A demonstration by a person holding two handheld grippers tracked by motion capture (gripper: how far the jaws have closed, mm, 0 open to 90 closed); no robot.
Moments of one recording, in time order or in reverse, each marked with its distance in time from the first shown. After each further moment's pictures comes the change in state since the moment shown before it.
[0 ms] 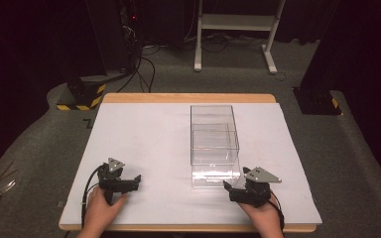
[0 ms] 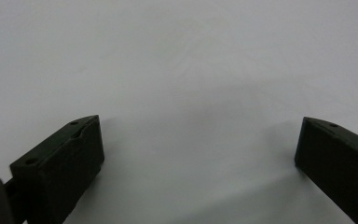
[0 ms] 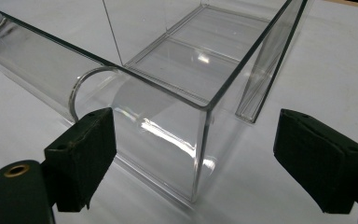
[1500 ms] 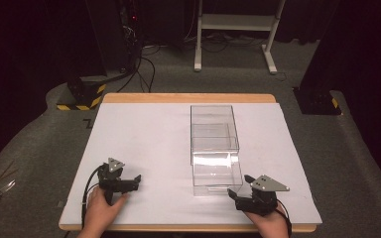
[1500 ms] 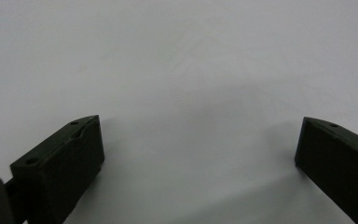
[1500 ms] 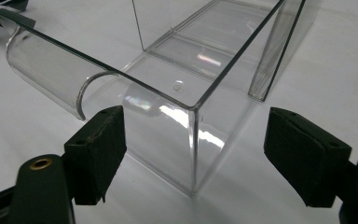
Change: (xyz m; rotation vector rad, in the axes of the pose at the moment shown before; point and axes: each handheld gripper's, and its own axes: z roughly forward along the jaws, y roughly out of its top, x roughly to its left) left arm 0.000 0.000 0.000 0.000 0.001 0.000; right arm 0.001 -0.014 -0.023 0.008 0.062 -0.014
